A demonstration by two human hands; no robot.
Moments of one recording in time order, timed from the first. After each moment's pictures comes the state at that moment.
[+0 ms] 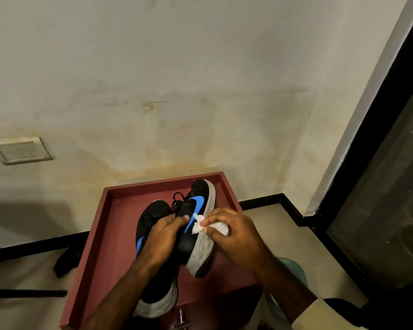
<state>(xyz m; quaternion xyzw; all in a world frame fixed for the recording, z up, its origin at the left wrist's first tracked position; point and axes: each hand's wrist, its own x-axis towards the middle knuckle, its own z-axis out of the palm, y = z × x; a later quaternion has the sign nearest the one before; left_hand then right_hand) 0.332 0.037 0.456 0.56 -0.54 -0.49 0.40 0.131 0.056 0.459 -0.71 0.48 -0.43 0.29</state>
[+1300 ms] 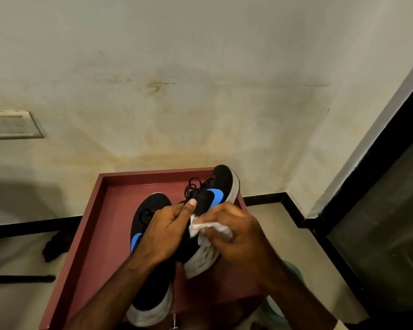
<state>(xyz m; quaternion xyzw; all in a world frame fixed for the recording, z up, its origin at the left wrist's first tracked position) 0.331 0.022 0.464 0.53 -0.66 -0.33 0.41 0.138 0.046 0.471 -0.78 0.39 -0.43 0.23</state>
